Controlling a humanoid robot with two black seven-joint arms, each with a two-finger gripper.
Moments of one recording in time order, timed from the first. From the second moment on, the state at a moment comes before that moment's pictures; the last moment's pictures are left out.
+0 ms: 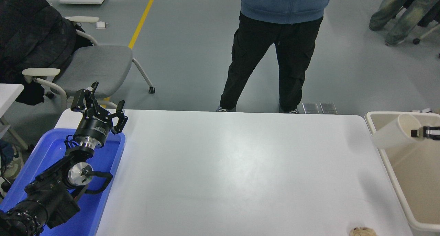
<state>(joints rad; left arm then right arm) -0.59 0.30 -0.87 -0.45 0.19 -0.49 -0.64 1.24 -1.14 -0.22 0.93 -1.30 0.37 0.48</state>
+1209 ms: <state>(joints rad) -0.59 0.30 -0.87 -0.45 0.19 -0.49 -0.64 0.96 -0.97 -0.22 0.30 -0.27 0.36 0.32</state>
